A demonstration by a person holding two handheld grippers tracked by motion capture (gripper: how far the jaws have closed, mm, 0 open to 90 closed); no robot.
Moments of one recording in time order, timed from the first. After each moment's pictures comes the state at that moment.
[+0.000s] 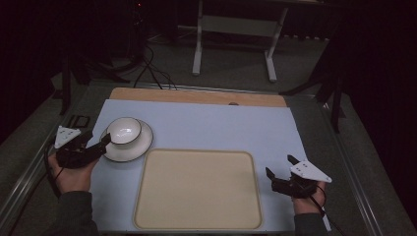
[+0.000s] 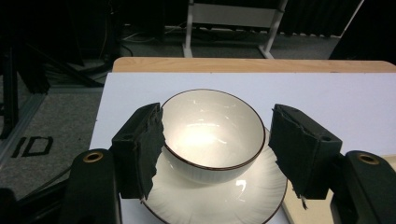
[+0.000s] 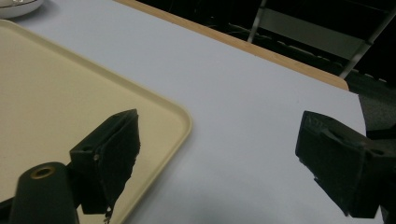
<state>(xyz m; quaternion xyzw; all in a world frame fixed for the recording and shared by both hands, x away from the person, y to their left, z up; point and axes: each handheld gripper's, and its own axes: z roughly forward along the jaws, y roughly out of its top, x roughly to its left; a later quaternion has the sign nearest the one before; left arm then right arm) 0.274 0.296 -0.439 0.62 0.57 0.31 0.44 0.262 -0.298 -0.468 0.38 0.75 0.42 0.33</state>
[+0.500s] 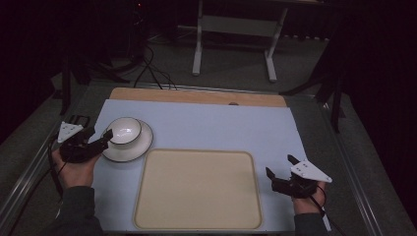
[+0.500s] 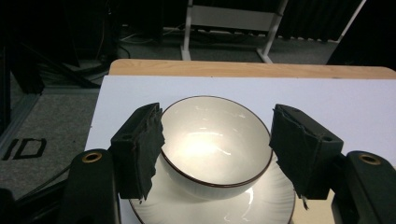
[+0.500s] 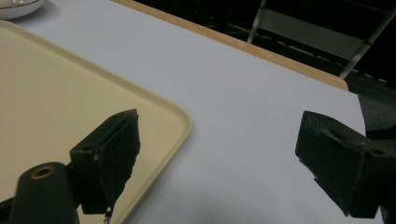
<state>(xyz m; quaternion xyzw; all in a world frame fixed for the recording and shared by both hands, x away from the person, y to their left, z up) 0.290 0.300 -0.445 0.61 0.58 0.31 0.45 0.262 -0.298 -0.468 0.38 0.75 0.42 0.33</state>
